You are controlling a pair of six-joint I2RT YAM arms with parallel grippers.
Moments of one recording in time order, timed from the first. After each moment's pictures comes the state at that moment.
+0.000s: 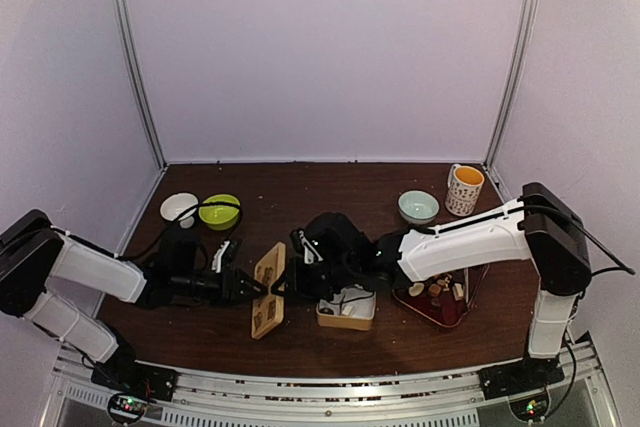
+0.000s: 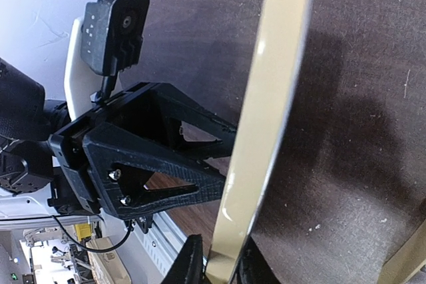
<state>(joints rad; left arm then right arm) -0.60 1.42 0.33 0.49 0.63 -0.74 1.13 1.91 1.24 0.03 -0.21 1.05</state>
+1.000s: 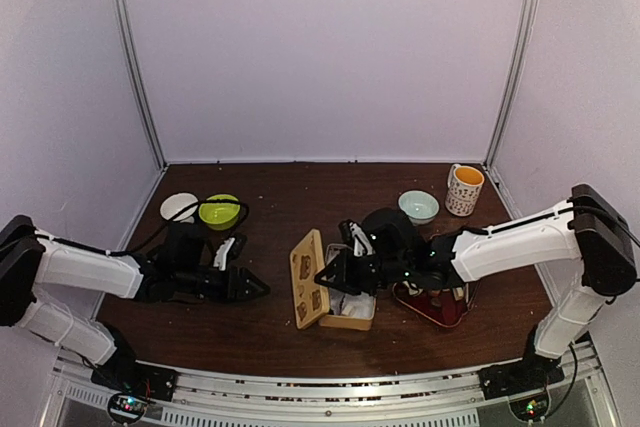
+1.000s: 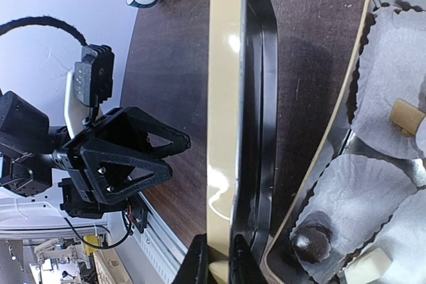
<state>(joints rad) -0.68 1.33 0.41 0.23 0.48 -0.67 1.02 1.65 0.91 0.16 -0.19 1.05</state>
